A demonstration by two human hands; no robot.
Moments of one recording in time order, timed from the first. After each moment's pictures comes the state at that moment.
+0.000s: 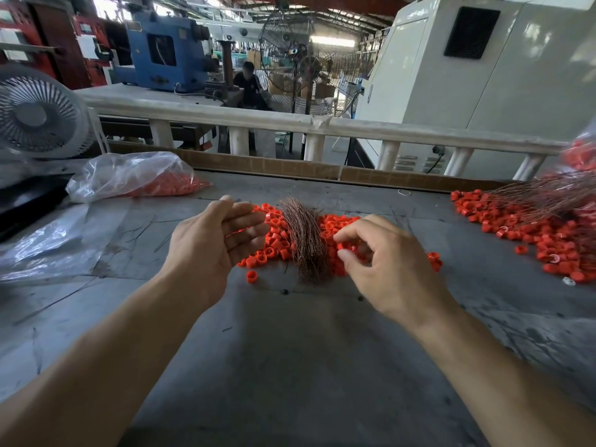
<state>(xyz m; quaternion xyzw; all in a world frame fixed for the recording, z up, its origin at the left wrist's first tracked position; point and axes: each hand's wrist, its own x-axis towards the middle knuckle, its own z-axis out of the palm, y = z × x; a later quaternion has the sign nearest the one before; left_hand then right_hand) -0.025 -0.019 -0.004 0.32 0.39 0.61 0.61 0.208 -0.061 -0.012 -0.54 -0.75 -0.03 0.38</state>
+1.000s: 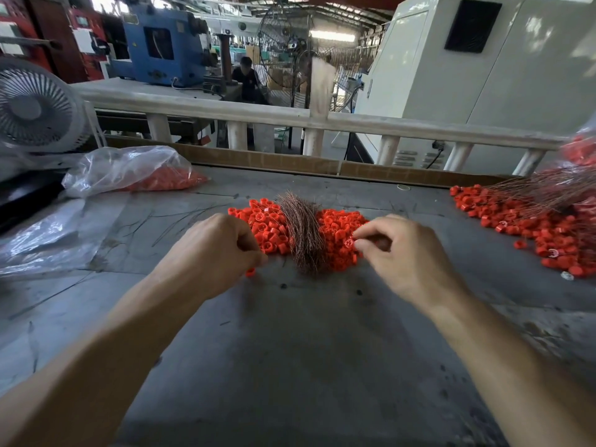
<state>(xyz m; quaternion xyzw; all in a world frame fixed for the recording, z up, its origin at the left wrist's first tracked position) -0.035 -0.022 -0.006 0.73 0.63 0.23 0.14 0.231 -0.053 -0.010 -0.63 -0.69 0.02 0.35</state>
